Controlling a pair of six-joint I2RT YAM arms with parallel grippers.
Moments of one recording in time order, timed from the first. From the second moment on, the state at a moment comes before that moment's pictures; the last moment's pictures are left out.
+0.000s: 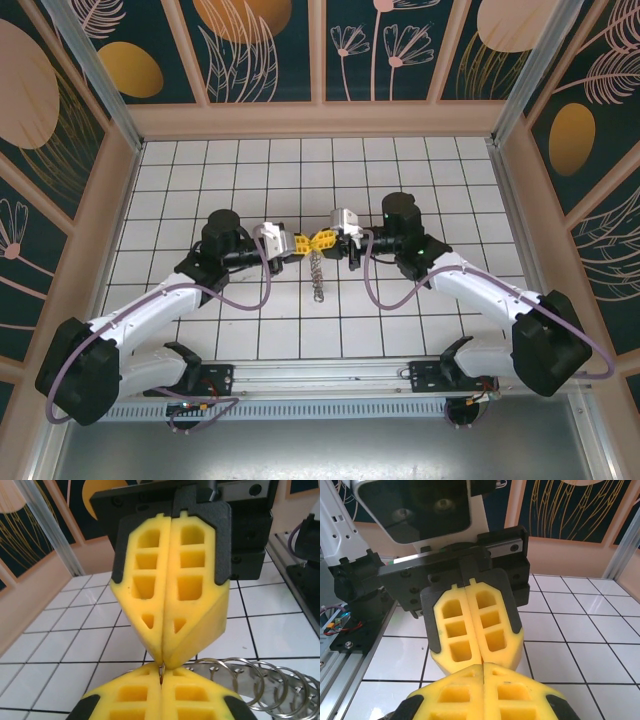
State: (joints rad) left arm -0.56 1.16 0.62 0.31 0.80 0.42; right arm 0.65 1.27 0.77 0.24 -0.88 -0.35
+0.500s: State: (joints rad) left arm -0.56 1.05 0.65 0.15 0.74 0.63; right arm 0.62 1.26 0.85 -0.08 -0.88 -0.56
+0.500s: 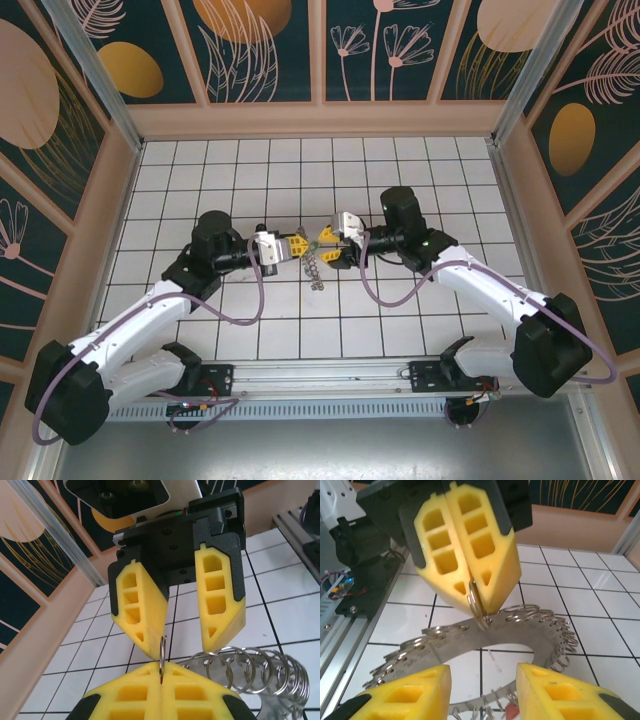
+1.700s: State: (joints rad) left arm -0.56 1.07 0.75 -0.11 0.73 0.81; right arm 0.73 1.26 0.92 -0.12 -0.71 -0.71
